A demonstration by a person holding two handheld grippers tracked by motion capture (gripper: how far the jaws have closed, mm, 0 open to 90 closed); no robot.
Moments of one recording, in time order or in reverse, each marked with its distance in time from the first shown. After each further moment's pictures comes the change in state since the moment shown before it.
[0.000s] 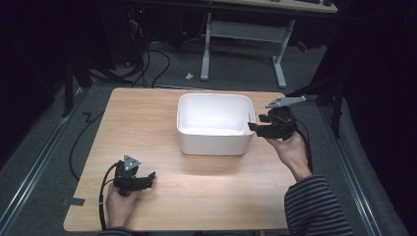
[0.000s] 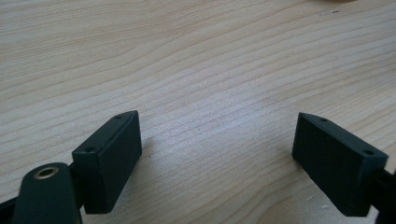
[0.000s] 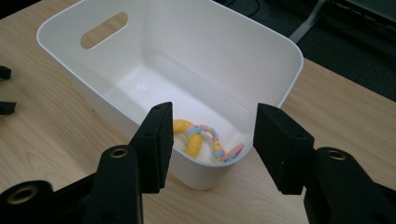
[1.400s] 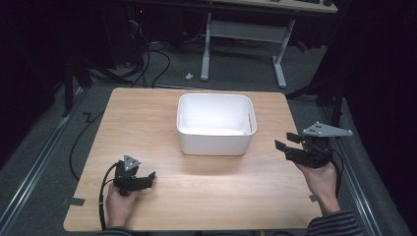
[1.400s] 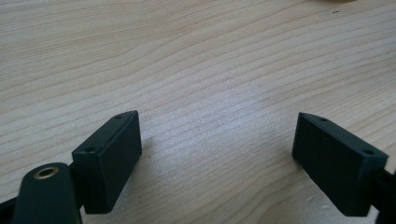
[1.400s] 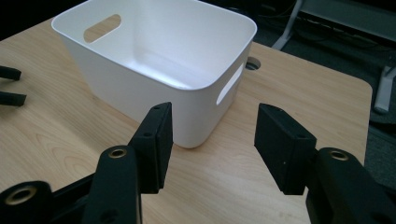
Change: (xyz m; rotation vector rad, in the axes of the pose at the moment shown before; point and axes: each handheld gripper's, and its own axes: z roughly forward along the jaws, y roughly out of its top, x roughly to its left) left arm 0.000 0.000 0.000 0.000 0.000 0.001; right arm -0.007 -0.075 -0.066 -0.124 -0.046 0.079
